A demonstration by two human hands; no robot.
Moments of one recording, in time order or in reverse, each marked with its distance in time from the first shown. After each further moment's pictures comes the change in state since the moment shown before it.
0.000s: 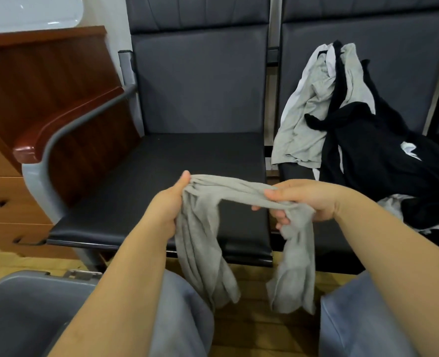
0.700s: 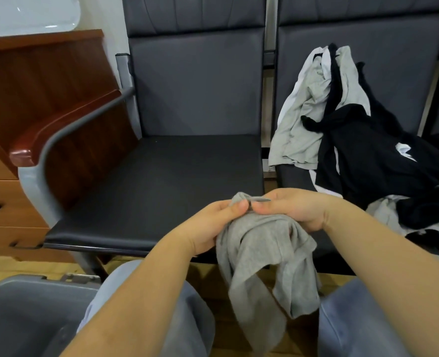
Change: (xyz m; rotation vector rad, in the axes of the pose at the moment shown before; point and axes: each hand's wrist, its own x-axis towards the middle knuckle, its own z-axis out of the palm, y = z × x) left_hand -0.015 -0.024 0.042 0.229 -0.687 0.152; right_hand 0.004 0.003 0.014 -0.158 -0.008 0.040
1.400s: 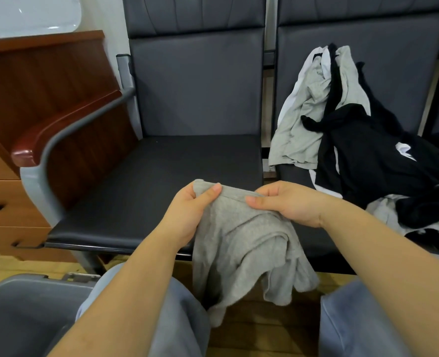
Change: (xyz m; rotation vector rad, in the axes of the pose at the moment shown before) left_hand -0.010 0.006 -0.015 -0.128 0.468 0.178; right_hand -0.003 -0.006 0.012 -0.127 0.281 -0.108
